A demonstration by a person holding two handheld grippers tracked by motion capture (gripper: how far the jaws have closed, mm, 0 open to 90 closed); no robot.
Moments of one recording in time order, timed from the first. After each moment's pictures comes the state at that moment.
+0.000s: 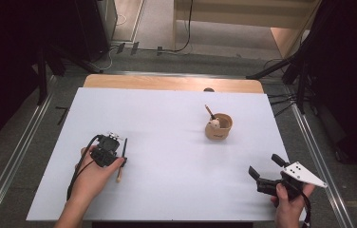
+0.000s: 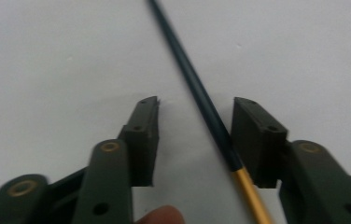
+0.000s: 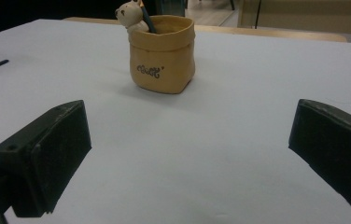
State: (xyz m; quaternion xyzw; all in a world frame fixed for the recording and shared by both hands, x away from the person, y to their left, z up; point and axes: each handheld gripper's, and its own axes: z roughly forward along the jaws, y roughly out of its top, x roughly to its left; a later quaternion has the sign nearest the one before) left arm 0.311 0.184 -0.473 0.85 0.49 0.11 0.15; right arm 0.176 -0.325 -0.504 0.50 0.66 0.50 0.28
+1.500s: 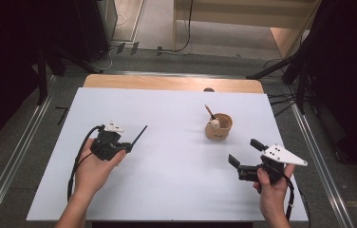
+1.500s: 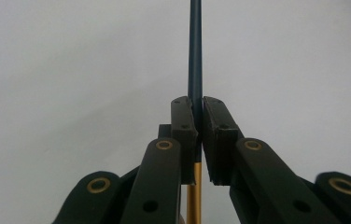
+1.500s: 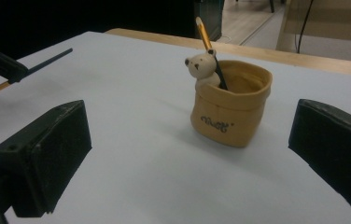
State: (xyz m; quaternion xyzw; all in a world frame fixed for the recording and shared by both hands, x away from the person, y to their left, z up) left arm 0.314 0.175 -0.438 0.86 0.41 0.09 0.30; right arm 0.212 -0.270 -0.458 0.45 0.69 0.52 0.24
